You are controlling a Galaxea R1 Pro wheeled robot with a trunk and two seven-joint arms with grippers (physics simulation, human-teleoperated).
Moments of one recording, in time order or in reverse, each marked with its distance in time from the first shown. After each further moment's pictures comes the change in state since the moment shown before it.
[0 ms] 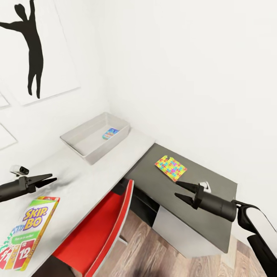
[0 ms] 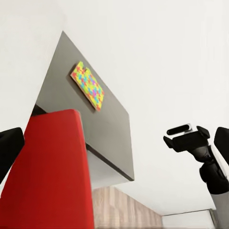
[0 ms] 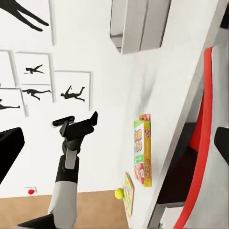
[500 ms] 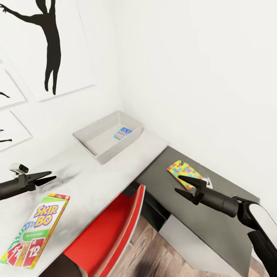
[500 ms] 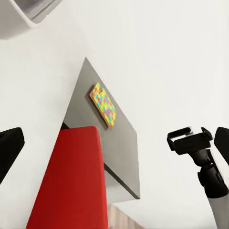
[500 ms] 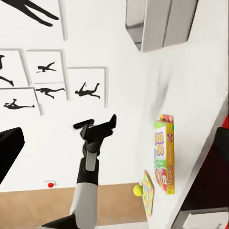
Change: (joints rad) left arm -0.032 0.003 0.001 0.045 0.001 0.003 0.000; right arm -0.028 -0.011 0.001 0.004 -0.149 0.000 -0.063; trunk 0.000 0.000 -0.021
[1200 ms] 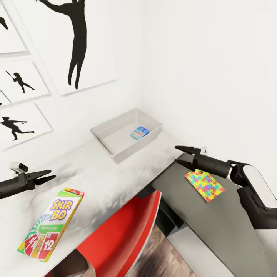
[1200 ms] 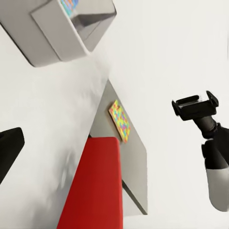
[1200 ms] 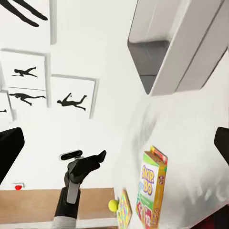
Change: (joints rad) left arm -0.017 0.008 -0.007 0.020 -0.002 0.005 0.000; right arm -0.361 0.003 0.047 0.147 -0.008 0.003 -0.175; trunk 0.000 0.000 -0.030
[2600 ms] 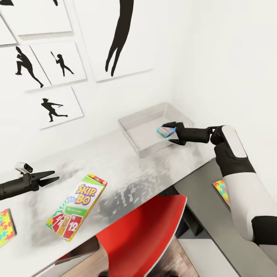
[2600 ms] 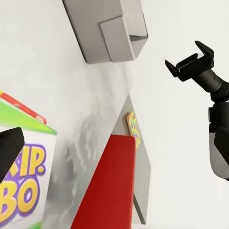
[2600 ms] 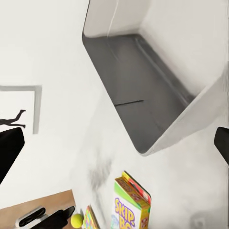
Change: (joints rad) left arm -0.008 -0.008 -0.037 0.017 -0.001 0.030 0.000; right arm -0.438 0.191 0.001 0.355 0.108 0.001 -0.414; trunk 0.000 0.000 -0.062
